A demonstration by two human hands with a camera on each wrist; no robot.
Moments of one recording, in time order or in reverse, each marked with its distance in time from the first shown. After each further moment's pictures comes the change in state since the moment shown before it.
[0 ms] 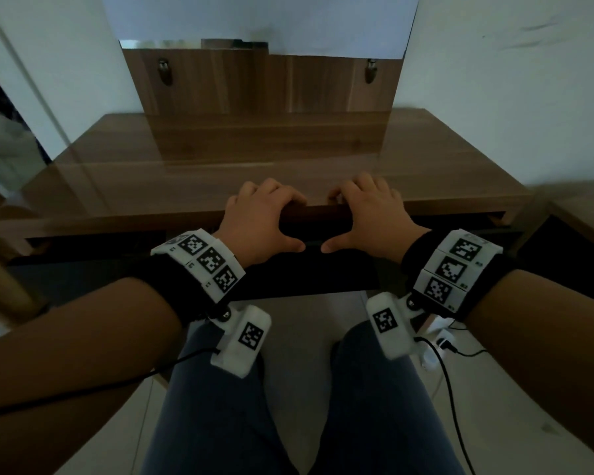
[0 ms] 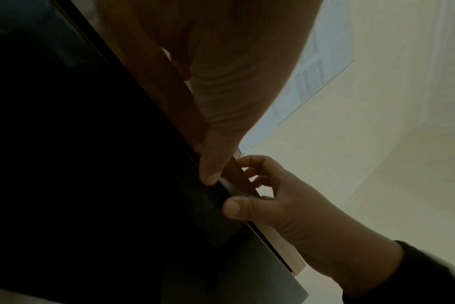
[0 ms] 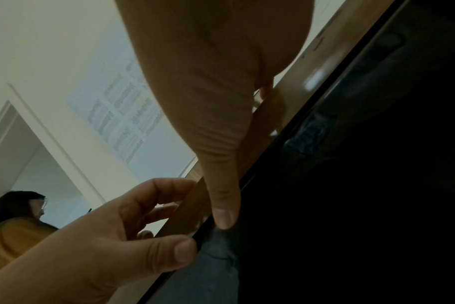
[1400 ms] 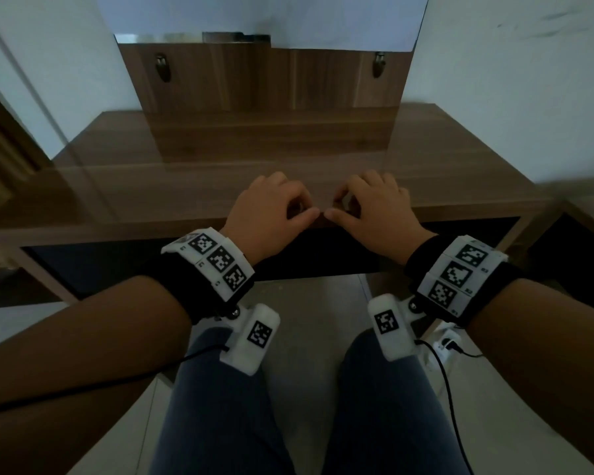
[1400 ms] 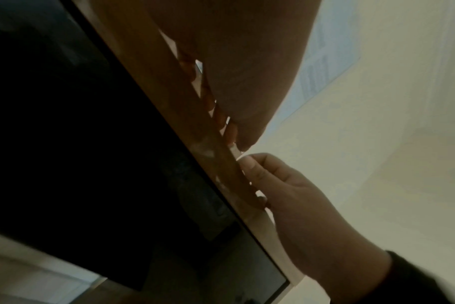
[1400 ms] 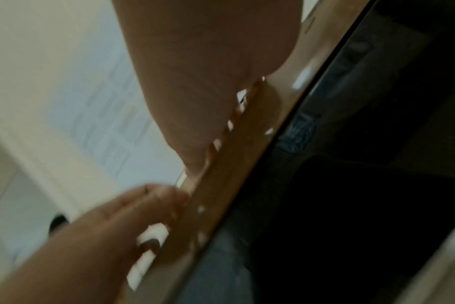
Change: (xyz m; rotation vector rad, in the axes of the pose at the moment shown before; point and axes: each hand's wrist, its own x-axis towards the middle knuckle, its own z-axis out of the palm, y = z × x) left_hand 0.028 -0.009 0.010 -0.109 0.188 0.129; right_hand 0.022 0.007 0.010 0.050 0.163 0.003
